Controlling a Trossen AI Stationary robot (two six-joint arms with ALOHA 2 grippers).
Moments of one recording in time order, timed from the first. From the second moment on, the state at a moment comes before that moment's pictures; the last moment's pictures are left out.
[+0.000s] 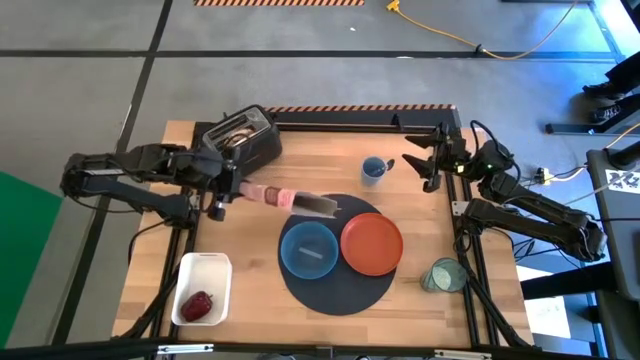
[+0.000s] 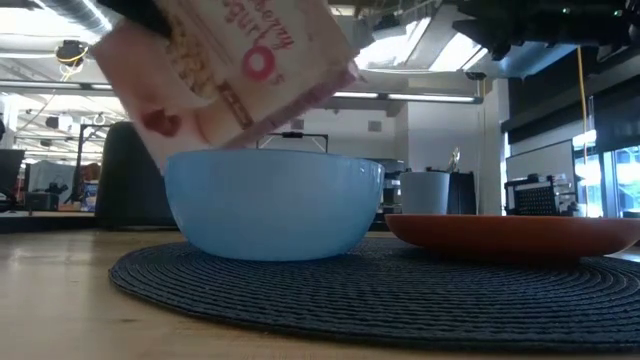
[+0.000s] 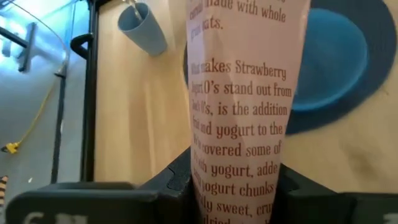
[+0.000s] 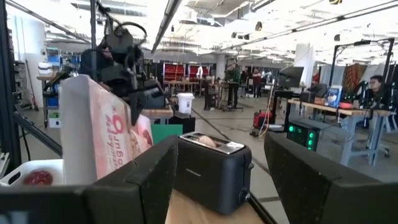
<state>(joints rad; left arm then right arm) 0.00 0.90 1.10 -0.97 -0.15 0.35 -0.57 0.57 0.44 0.39 -0.37 0.02</state>
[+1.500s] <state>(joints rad) -0.31 1.26 1.50 -1.47 -0.46 0.62 -0.57 0.57 0.44 0.34 -0.32 0.02</state>
